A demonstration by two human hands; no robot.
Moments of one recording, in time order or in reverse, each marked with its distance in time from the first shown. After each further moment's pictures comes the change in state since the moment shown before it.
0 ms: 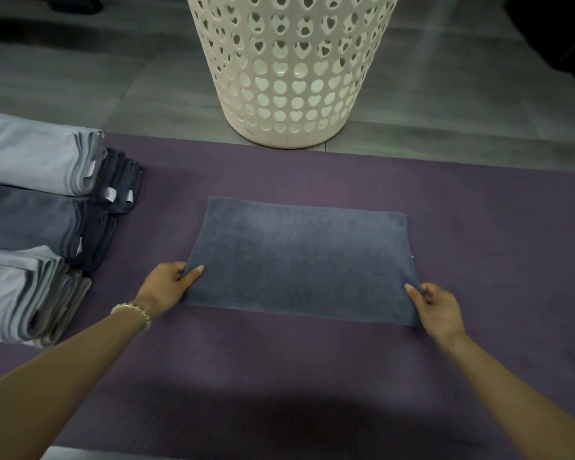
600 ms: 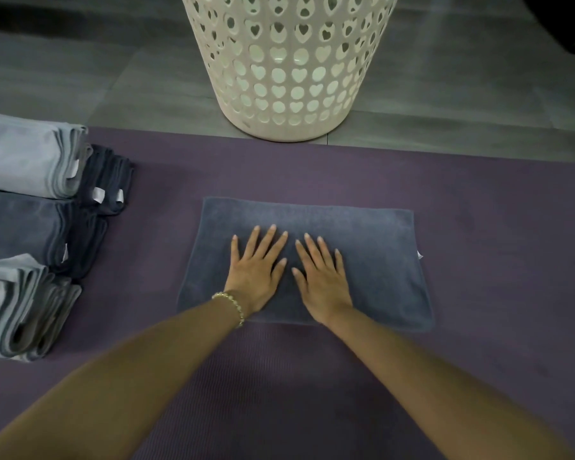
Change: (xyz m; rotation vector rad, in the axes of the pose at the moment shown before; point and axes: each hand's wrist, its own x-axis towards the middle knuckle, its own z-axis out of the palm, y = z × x) left_hand 0.020 0.085 0.101 0.690 0.003 0.452; right_hand -0.021 -0.104 0.140 -0.671 -0.298 -0.593
